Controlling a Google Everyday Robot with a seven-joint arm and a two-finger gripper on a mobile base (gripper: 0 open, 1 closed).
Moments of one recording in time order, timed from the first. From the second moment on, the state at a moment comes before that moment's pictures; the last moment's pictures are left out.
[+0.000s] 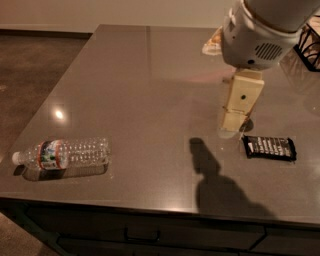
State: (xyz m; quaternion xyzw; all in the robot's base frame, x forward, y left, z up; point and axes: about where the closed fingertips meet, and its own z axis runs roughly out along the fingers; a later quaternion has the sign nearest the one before) arm 0.454 -0.100 0.994 -0.71 0.68 0.00 0.18
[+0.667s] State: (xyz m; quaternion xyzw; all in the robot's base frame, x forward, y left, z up) arm 0.448 -0.023 0.973 -0.77 0.62 0.03 0.17
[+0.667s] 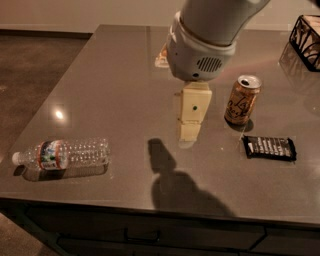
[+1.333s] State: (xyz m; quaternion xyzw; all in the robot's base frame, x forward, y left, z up) arm 0.436 0.025 0.943 -0.79 0.59 0.05 0.15
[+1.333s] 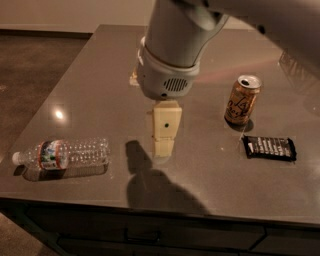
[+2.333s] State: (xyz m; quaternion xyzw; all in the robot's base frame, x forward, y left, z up) arm 0.435 0.080 0.890 -0.77 0.62 0.11 0.10
